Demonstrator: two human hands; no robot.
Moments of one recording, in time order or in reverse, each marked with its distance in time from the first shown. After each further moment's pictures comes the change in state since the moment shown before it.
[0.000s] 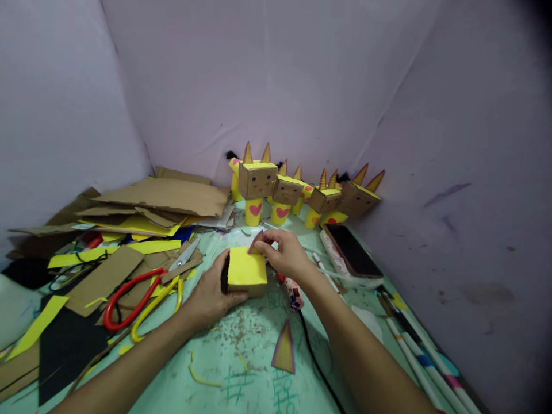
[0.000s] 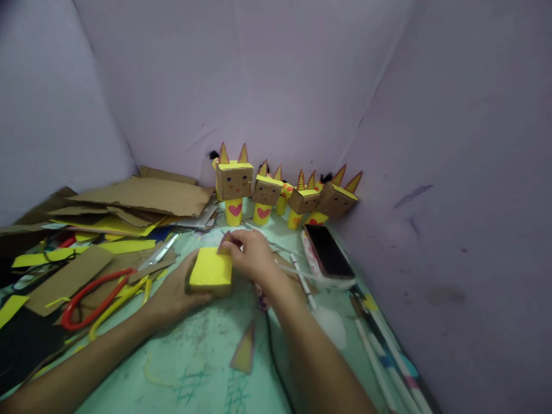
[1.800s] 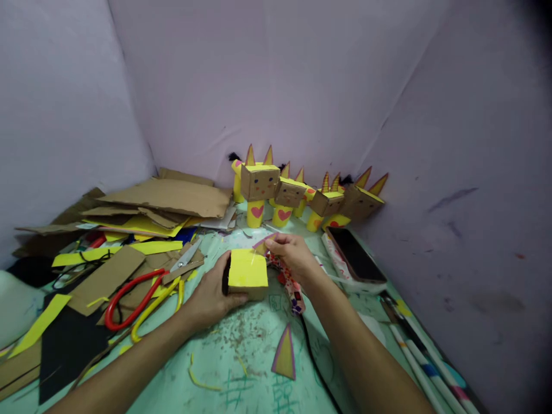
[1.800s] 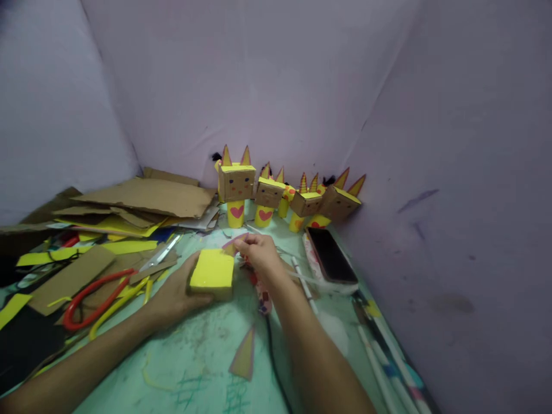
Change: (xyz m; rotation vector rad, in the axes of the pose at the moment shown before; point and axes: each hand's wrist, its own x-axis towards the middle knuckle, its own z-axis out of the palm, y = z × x) left_hand 0.002 0.001 0.000 -0.035 -0.023 0.015; right_hand 0.001 0.021 0.012 0.689 0.046 0.336
